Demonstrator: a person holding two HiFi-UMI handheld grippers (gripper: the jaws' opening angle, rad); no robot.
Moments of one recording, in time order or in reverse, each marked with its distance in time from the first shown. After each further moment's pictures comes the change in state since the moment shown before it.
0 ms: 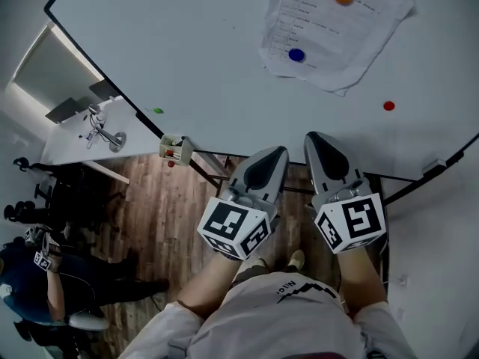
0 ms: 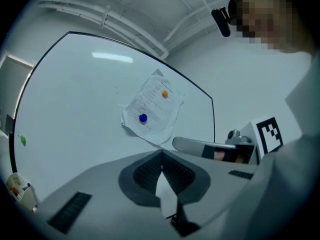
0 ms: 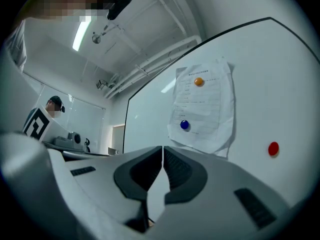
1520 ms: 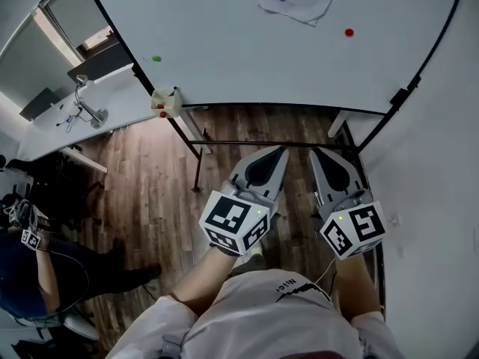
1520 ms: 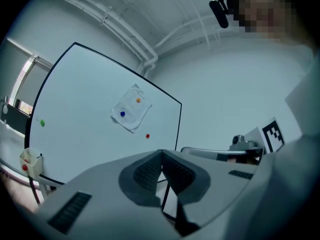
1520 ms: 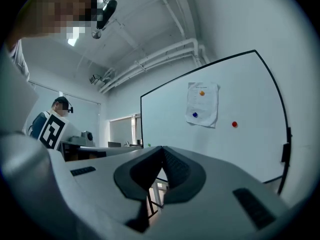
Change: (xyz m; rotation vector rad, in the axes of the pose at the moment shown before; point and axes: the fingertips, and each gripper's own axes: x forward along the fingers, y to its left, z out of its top) left arm -0.230 -0.124 -0.040 -0.060 0.046 -0.180; right arm -0.224 0.184 -0.017 0.066 0.124 -0.132
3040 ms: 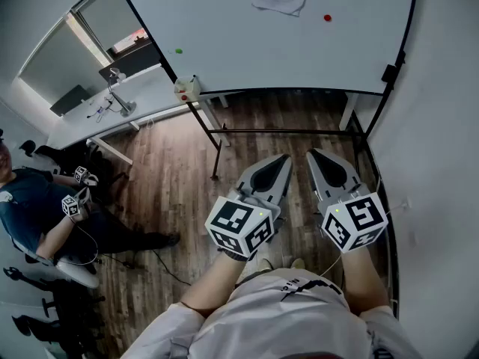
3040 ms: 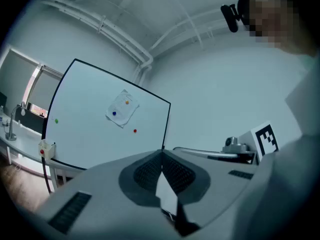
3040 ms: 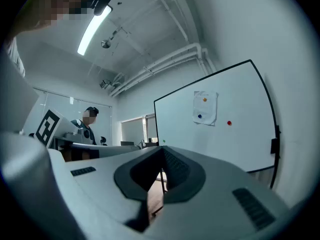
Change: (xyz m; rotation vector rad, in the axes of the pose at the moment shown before) left arm -0.117 -0.173 -0.021 -0.007 0.032 0.060; right arm -0.181 0.065 0.000 0.041 0.011 0.095
